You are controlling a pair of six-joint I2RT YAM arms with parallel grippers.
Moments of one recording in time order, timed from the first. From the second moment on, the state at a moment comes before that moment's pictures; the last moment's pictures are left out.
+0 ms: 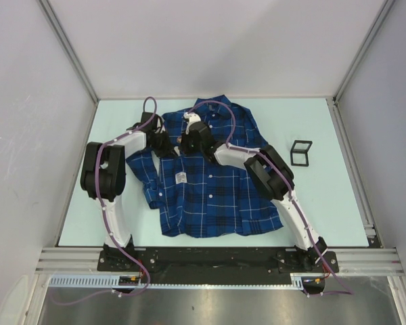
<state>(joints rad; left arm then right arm) -0.16 1.99 1.31 -0.37 0.33 -0.52 0.75 2.39 1.75 0.19 -0.07 0.41</state>
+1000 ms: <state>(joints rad) -0.15 1.99 1.34 -0.44 0.32 -0.46 0.82 2.42 1.81 0.10 0.09 0.26</state>
